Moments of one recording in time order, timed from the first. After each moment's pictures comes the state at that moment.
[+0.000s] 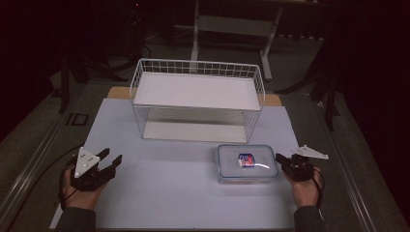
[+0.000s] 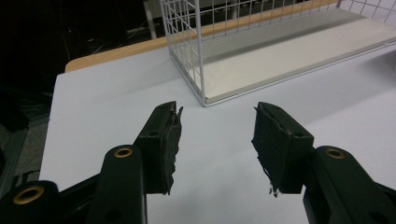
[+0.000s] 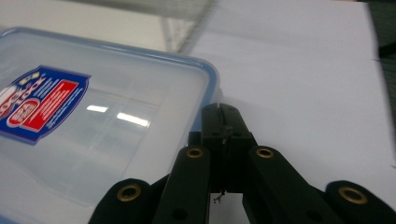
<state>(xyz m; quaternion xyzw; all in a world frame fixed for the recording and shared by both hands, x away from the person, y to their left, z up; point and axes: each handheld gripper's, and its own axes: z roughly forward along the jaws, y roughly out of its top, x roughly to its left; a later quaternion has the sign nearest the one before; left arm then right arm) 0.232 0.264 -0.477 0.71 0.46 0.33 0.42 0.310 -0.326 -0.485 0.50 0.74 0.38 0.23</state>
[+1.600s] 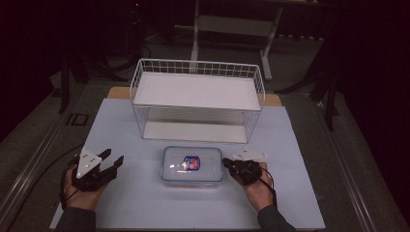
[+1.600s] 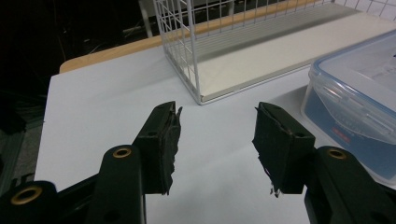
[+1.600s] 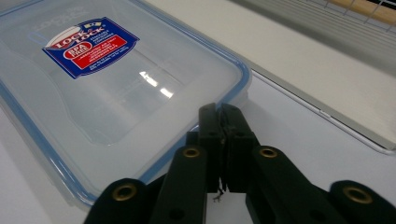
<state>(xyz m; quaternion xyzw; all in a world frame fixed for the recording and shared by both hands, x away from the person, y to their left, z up) 0.232 0.262 -0.477 0.72 0.45 0.33 0.41 0.298 -0.181 -0.485 0.34 0.83 0.40 0.18</state>
